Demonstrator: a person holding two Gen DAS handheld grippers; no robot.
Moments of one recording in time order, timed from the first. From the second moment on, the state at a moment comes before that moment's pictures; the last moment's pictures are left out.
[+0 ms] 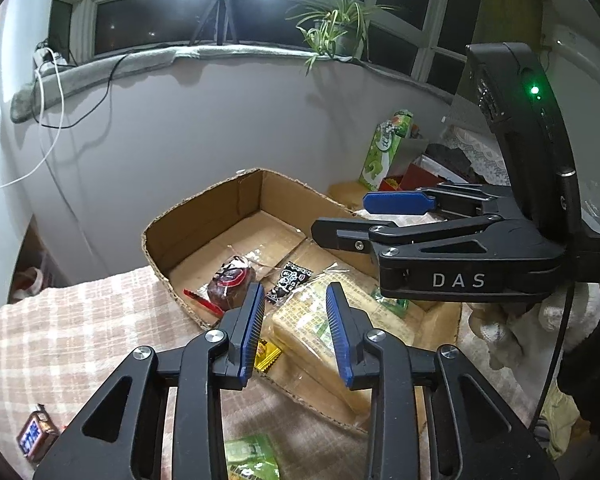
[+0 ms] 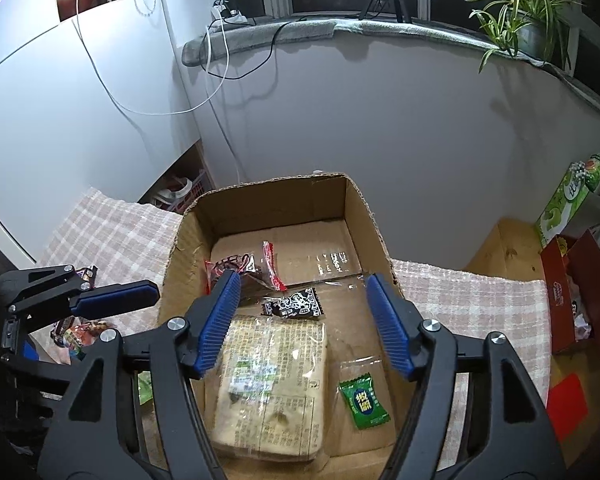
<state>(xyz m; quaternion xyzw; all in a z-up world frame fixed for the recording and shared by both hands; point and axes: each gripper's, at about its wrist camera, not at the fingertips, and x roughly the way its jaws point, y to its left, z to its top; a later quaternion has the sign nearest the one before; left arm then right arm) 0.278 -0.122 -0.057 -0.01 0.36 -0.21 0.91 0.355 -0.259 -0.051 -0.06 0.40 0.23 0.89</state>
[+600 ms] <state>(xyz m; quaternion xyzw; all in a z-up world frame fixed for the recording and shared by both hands) 0.217 -0.071 -0.026 -0.03 0.34 -0.18 0.92 0.277 -0.238 -0.021 -0.07 0.38 0.24 0.89</state>
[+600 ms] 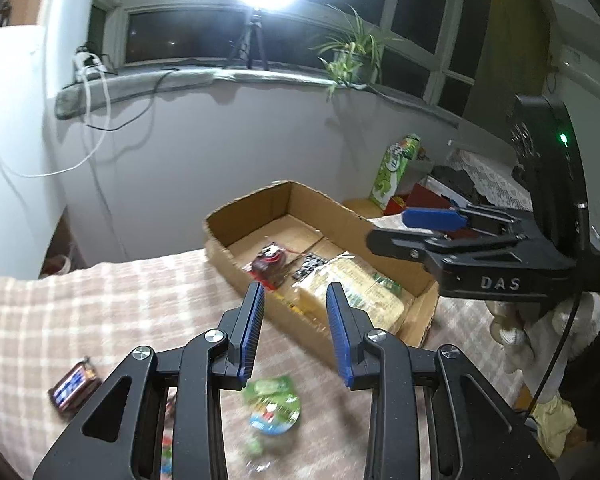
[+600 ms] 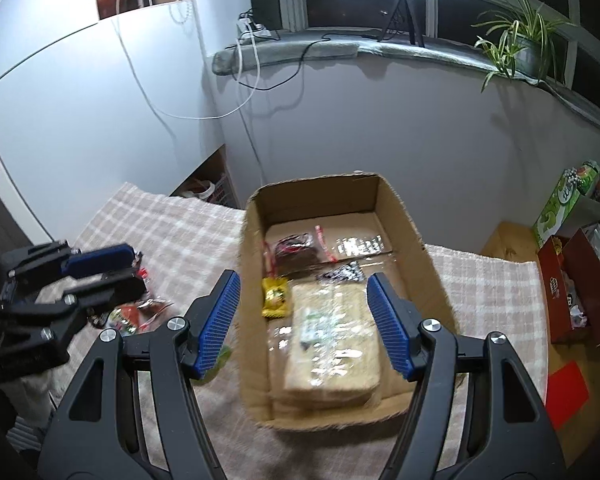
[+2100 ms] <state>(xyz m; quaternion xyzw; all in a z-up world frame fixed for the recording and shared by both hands) 0.132 0.041 -0.113 -0.01 0.42 -0.13 0.90 0.181 -0.136 -0.134 -0.04 0.47 0.28 0.84</state>
